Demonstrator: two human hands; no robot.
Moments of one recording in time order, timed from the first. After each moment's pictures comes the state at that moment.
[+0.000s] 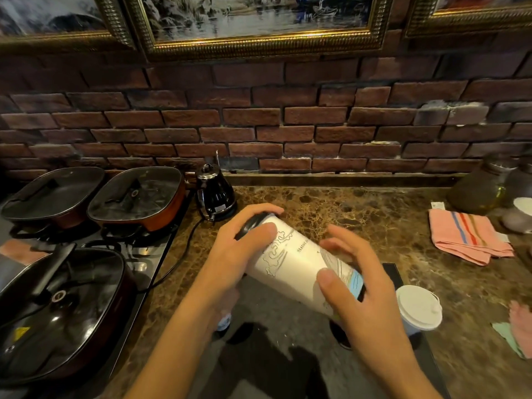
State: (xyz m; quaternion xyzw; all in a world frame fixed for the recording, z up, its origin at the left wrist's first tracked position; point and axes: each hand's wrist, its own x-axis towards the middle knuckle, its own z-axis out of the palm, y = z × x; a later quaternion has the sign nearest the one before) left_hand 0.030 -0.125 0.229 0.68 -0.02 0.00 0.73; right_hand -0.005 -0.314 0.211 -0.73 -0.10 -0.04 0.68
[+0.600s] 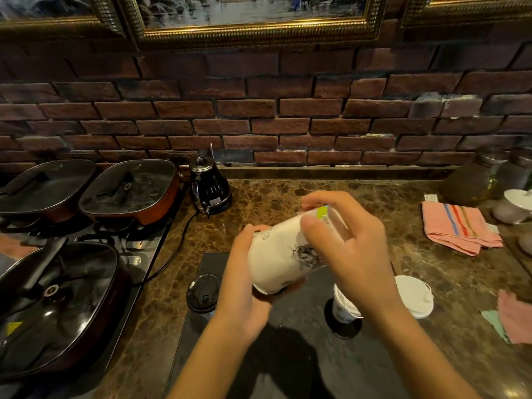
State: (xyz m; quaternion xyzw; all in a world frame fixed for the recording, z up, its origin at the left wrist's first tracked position) left_hand 0.007 -0.163 0.198 0.42 0.17 -0.08 0.89; right_hand 0.031 -0.304 0.238 -0.77 -0.17 -0.13 0.61
